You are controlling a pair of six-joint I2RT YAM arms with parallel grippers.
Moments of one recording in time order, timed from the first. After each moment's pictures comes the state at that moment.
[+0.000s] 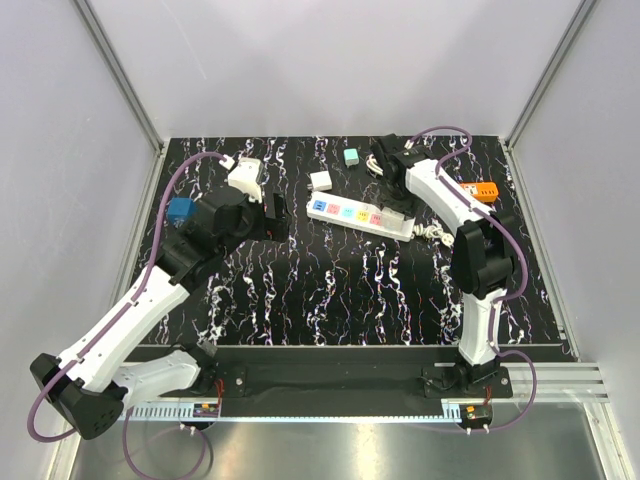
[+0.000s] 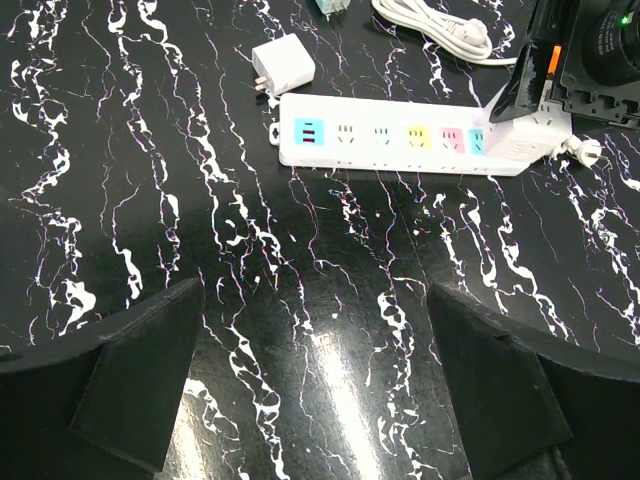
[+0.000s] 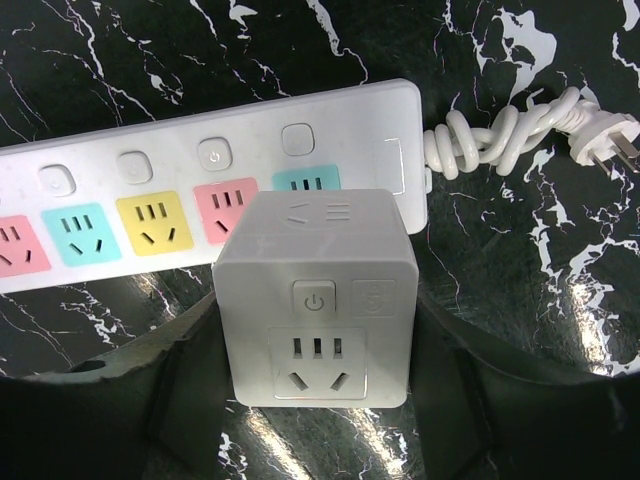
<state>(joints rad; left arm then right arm) -0.63 1.04 1.11 -0.50 -0.19 -0.28 0.41 2.01 1.79 -1.02 0.35 0.81</state>
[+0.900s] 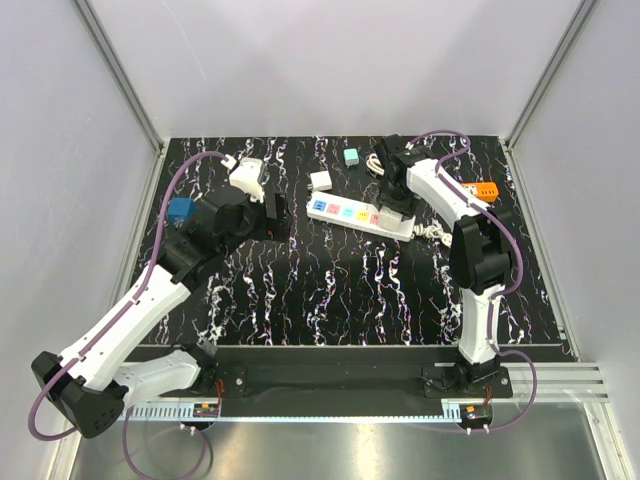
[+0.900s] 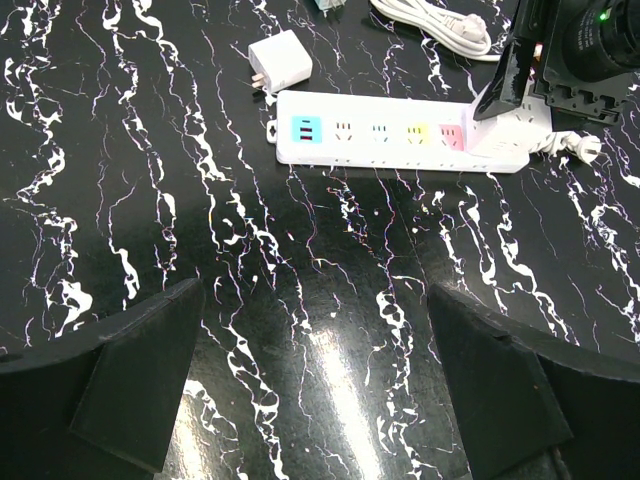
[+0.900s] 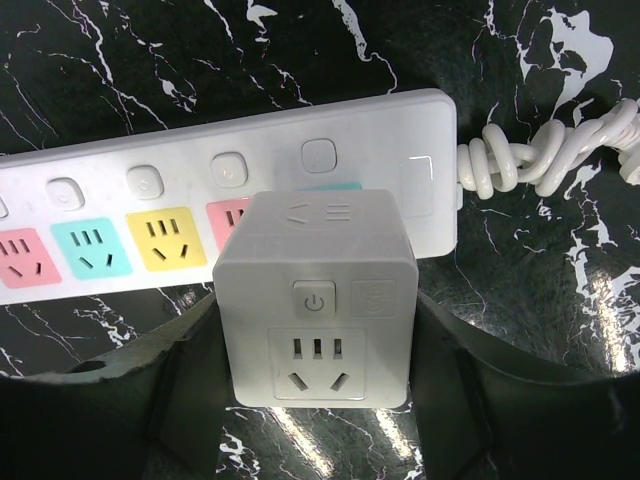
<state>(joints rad) -0.63 1.04 1.11 -0.50 -0.18 -0.28 0.38 2.05 1.79 -0.98 0.27 0.79</state>
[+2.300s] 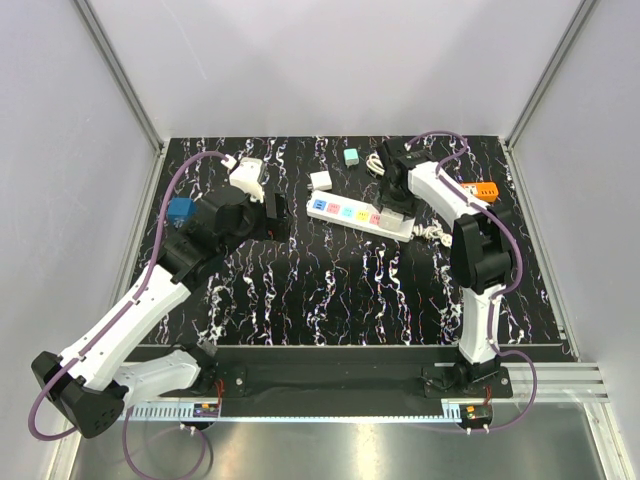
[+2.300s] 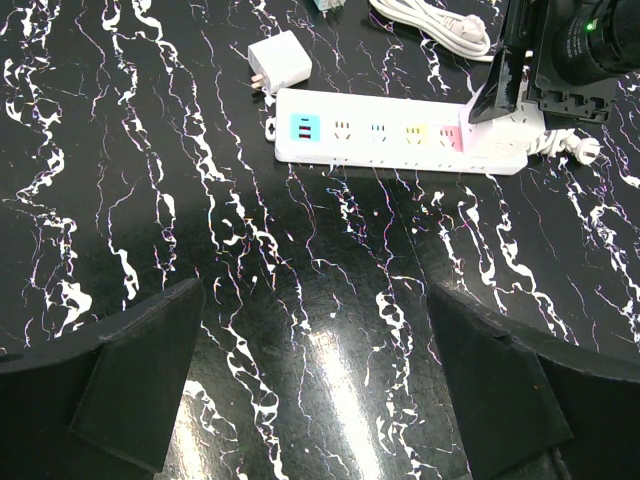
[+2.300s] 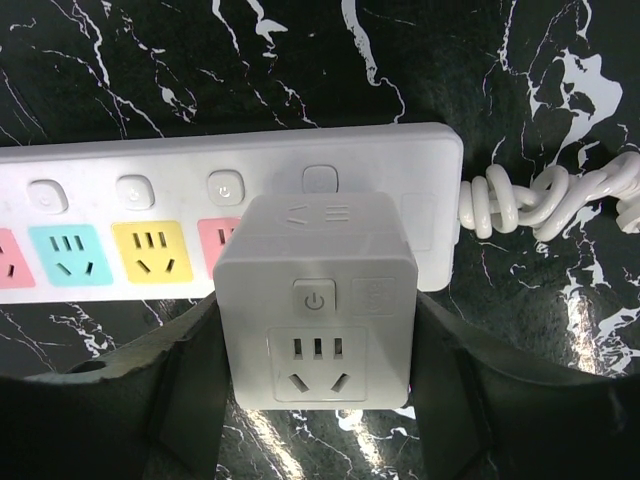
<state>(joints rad) -0.63 1.04 1.11 -0.50 -0.18 -0.28 0.37 2.05 1.74 -0.90 0.25 0.70</state>
